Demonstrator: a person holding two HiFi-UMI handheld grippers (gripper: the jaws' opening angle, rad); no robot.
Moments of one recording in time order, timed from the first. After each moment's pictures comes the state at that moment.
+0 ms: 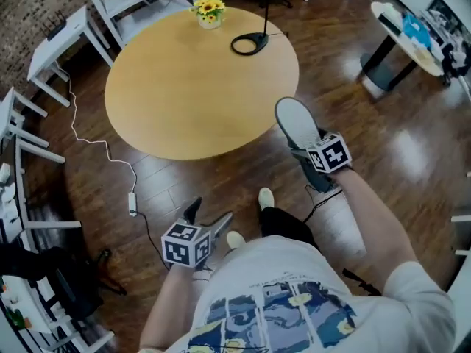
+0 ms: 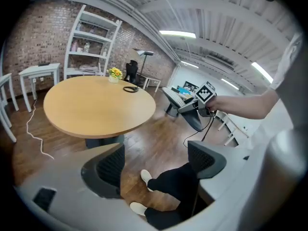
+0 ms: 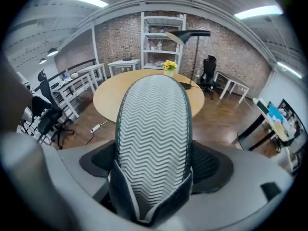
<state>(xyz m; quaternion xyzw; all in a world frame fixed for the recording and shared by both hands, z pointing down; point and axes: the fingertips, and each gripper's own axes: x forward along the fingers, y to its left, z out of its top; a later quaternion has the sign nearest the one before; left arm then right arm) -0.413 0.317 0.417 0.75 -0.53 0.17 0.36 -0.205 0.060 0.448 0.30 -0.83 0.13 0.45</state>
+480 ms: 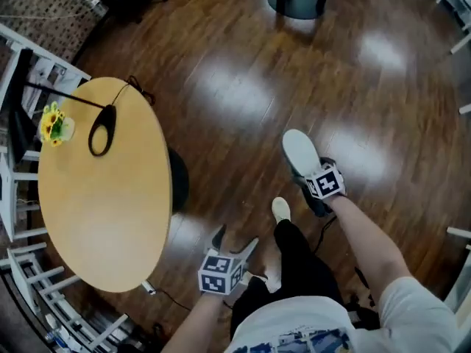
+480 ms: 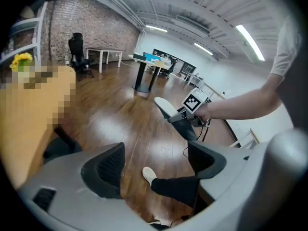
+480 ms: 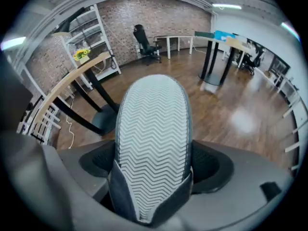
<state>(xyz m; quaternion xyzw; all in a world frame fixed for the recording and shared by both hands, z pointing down) 0.020 -0.027 0.558 0.82 -0.32 0.33 0.35 0.283 -0.130 0.704 0.48 -0.68 0.38 0.41</state>
